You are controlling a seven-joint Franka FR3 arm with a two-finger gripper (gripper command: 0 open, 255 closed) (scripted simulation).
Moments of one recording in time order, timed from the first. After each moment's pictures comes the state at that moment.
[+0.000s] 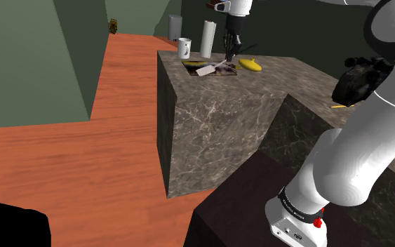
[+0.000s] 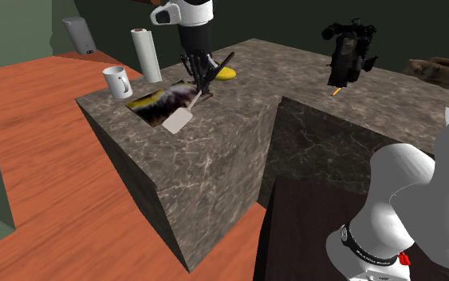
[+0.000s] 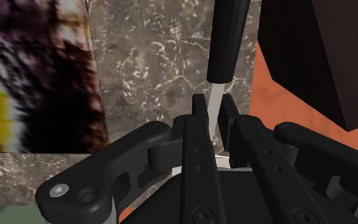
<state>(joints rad) 0.20 -0.05 -0.44 -1.73 -0.09 1.67 -1.32</state>
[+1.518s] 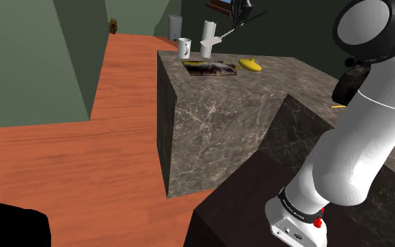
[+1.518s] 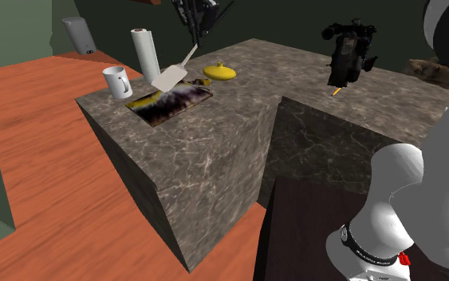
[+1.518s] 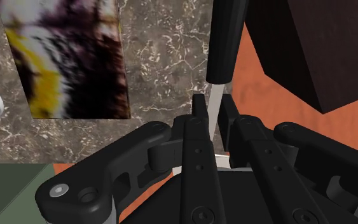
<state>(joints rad) 0.18 0.08 -0.46 -1.27 -0.03 1.33 -1.38</state>
